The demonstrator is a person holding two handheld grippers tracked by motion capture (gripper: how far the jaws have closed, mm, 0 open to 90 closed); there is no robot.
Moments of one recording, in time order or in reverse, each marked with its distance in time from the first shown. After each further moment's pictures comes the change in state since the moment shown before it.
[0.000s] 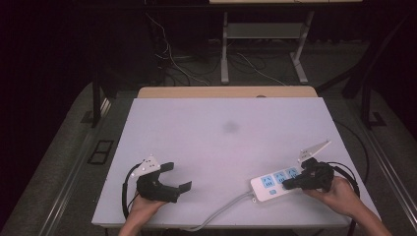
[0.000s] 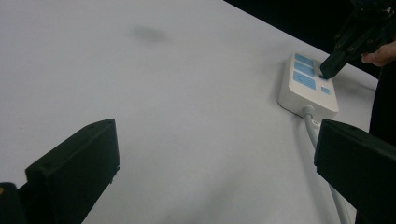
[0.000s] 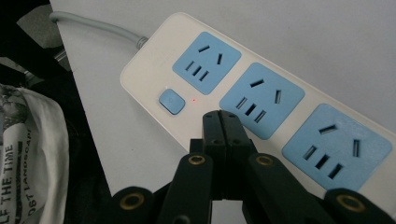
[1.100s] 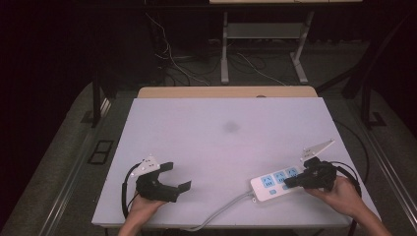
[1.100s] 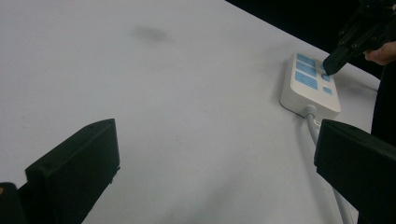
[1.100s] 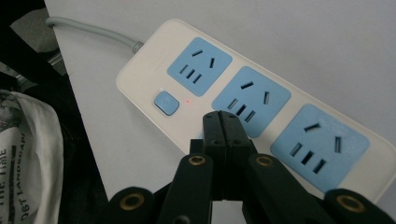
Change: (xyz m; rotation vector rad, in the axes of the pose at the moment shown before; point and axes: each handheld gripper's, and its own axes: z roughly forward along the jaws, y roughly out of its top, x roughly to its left) left arm 0.002 0.000 -0.001 0.000 0.006 -0.005; right arm 0.000 -0.001 -0.006 -0.015 -0.029 -0.004
